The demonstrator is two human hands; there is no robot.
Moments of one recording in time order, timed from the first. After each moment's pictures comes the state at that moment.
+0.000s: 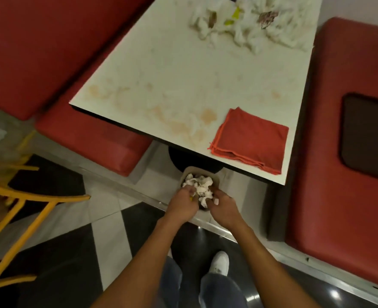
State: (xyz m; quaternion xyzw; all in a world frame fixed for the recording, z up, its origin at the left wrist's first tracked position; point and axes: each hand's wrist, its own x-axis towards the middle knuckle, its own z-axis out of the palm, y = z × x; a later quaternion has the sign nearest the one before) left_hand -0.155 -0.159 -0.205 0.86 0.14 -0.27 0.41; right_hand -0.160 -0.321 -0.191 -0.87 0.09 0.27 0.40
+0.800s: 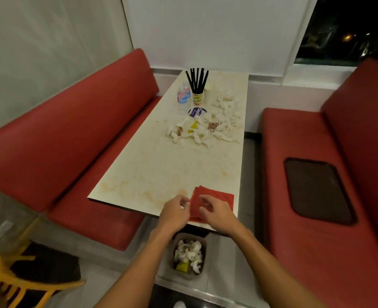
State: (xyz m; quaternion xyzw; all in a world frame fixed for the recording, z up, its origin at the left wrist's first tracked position) left_hand -0.079 -0.196 0.044 0.91 0.05 -0.10 0.39; right_hand -0.096 -0.375 0.057 -0.90 -0.02 0.13 0.41
